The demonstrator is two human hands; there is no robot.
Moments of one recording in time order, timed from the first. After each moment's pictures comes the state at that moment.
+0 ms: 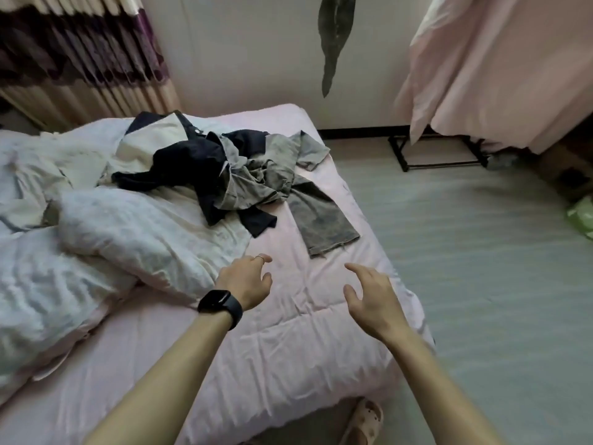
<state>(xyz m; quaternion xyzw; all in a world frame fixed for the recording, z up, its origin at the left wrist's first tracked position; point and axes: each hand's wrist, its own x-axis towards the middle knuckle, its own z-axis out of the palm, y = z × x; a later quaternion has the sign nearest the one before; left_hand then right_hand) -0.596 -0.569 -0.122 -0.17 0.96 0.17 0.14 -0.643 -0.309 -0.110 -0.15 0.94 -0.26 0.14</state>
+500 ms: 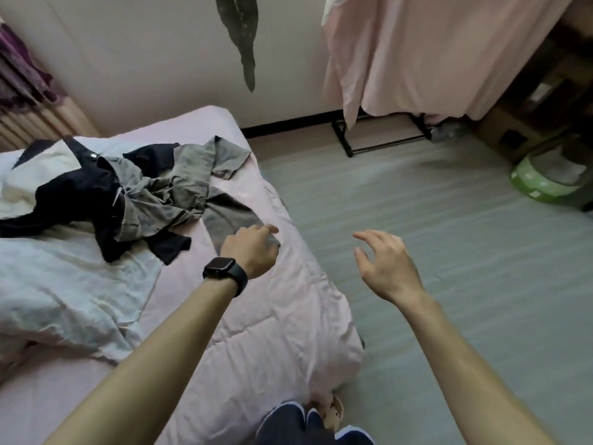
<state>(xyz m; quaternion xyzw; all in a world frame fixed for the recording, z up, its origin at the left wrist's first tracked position) -0.824 -0.314 -0.091 -0.06 0.98 0.12 0.12 -0.837 -0.041 -0.090 -0.10 0.96 -0.25 0.06</state>
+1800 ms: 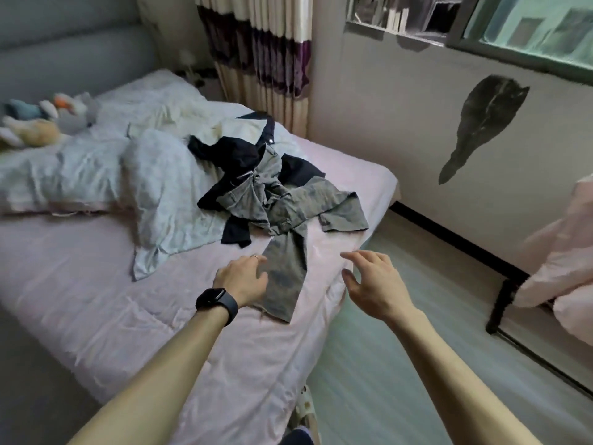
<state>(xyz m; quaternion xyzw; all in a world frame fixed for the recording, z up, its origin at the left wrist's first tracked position) -0.966 -0.256 -0.134 -0.56 0.80 0.21 0.02 -1.211 -0.127 -0.096 -0.59 0.79 -0.12 0.14</state>
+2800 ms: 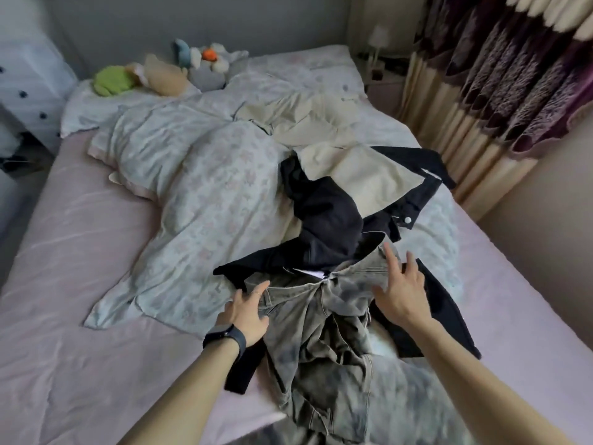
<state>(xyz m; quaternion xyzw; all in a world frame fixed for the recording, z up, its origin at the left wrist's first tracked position) -1.040 -0.746 -0.400 -0.83 0.48 0.29 -0.01 -1.328 -0.878 -0.354 -0.73 0.64 -0.04 0.25</state>
